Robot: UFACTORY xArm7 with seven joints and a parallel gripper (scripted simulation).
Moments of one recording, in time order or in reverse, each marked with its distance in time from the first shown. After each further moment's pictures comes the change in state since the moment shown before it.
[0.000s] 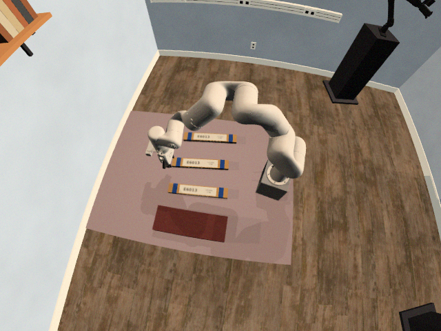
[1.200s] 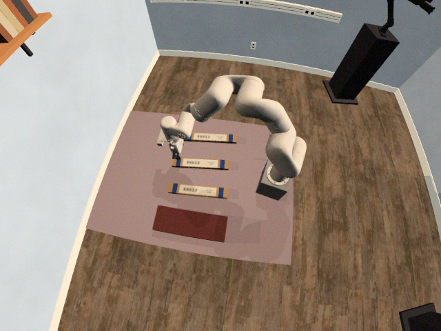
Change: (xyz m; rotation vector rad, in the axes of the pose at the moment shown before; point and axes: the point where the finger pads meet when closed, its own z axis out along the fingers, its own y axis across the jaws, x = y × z) arm -0.033 0.079 0.020 -0.011 -0.015 -0.033
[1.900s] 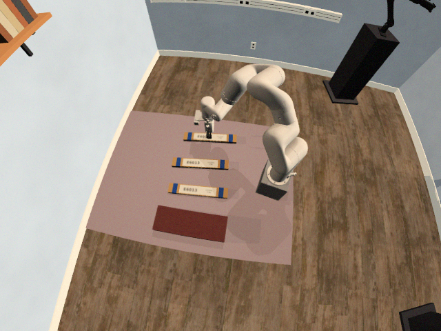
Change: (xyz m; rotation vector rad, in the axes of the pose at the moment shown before) arm -0.150 0.189 0.056 0.002 0.008 -0.049
